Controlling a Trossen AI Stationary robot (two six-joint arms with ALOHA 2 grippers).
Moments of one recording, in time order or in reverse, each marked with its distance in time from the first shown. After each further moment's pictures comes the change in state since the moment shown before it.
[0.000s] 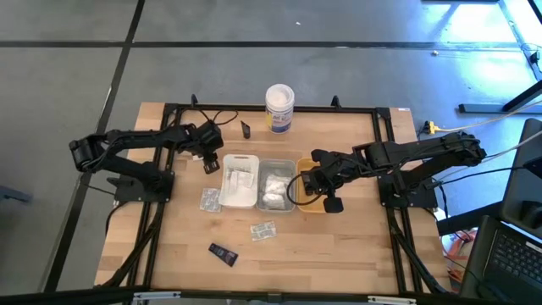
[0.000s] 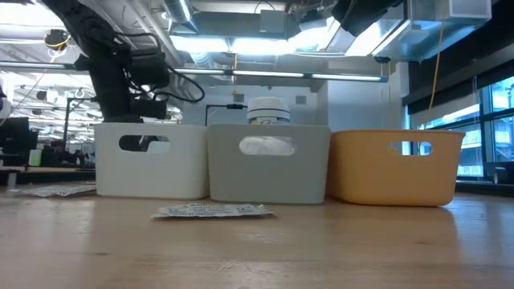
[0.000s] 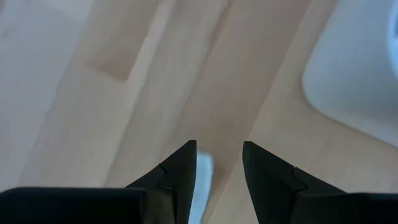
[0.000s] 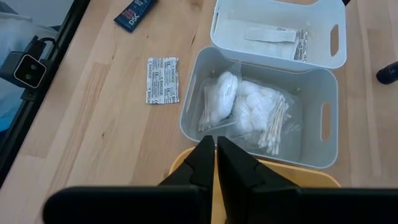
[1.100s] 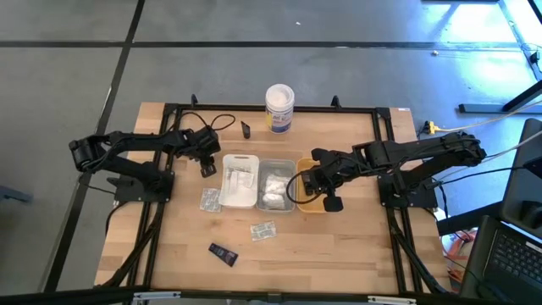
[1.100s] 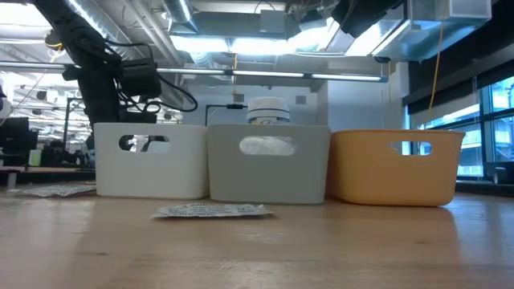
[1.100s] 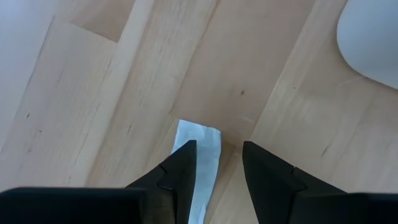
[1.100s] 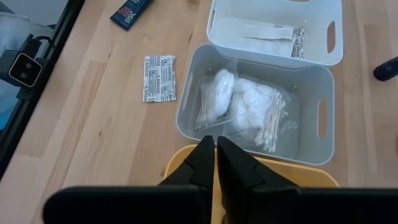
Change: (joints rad) left arm 0.003 0.000 -0.102 0.080 -0.041 0.010; right arm -0.012 0.000 0.000 -0.007 0.000 -0.004
